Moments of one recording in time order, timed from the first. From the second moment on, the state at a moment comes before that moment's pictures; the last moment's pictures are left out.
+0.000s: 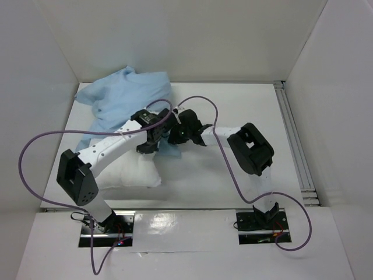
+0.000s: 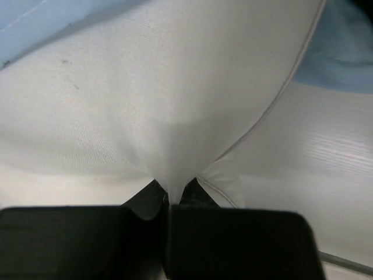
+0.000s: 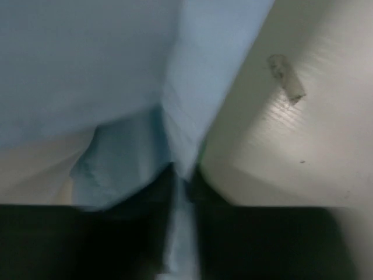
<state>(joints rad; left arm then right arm) -0.71 1.63 1.46 -1.33 -0.53 -0.76 0.67 2.07 1.29 0.11 -0.21 0.45</state>
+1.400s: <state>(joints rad) -0.71 1.92 2.00 -1.21 -0.40 -0.84 1.03 1.28 0.95 -0.17 -0.14 0.63</state>
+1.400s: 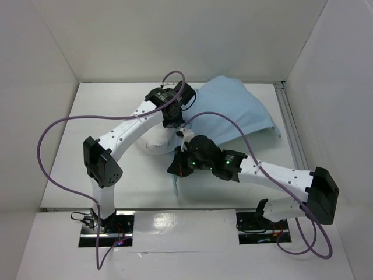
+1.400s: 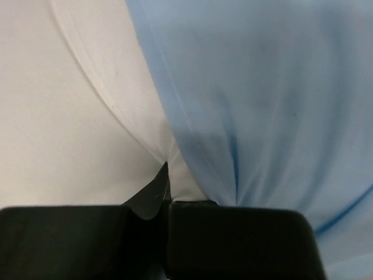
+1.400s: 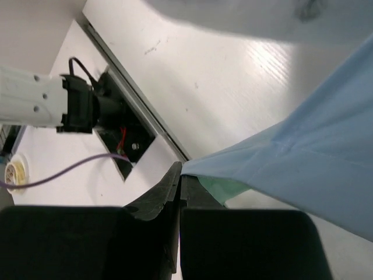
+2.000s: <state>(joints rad) -0.53 1.56 1.88 -1.02 -0.21 -0.54 0.90 1.07 1.03 -0.67 0.13 0.69</state>
